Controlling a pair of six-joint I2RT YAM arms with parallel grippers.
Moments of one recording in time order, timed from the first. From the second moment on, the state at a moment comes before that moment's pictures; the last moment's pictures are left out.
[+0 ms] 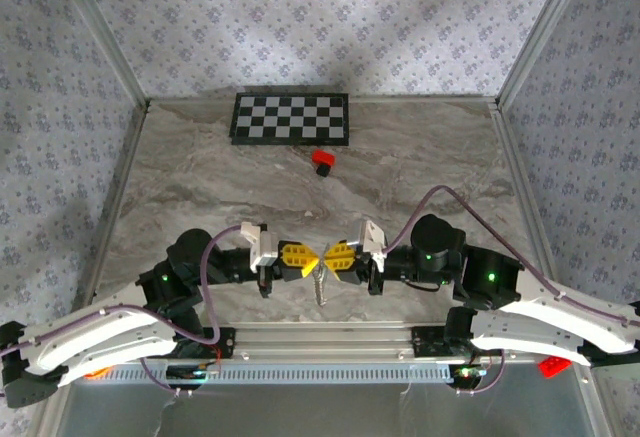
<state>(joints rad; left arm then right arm) -1.11 0.65 0.60 0.12 0.40 -0.07 1.21 0.76 0.89 -0.34 -0.19 -0.05</state>
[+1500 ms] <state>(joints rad) -1.11 0.67 0.76 -0.27 0.29 0.04 1.21 1.01 1.26 -0.85 -0.16 -0.23</state>
